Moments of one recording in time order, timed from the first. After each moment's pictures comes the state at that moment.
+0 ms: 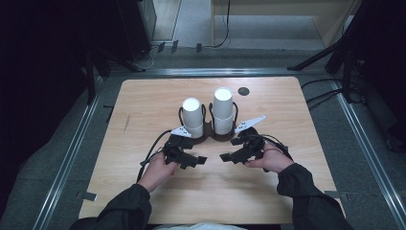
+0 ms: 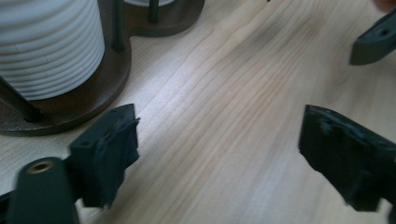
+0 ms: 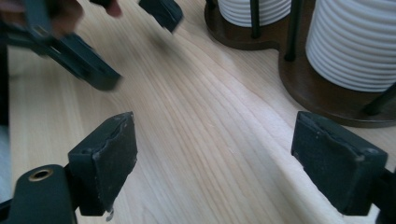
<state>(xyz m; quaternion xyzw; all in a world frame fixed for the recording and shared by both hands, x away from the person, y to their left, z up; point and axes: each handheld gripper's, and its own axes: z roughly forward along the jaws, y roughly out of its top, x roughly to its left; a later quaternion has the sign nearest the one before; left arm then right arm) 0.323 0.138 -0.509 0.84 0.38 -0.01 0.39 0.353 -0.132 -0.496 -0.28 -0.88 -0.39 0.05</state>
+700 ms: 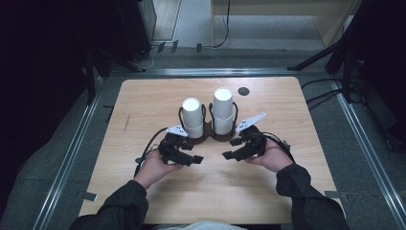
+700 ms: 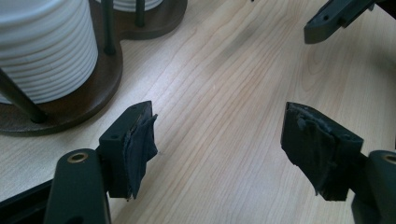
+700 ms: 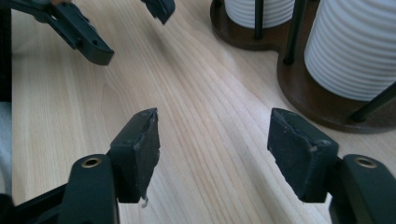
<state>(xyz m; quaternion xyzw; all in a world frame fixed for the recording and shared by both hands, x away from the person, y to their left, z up) 0.323 0.149 -0.498 0.85 0.34 -0.03 0.39 0.356 -0.136 -0.487 -0.24 -0.89 -0.38 0.04</state>
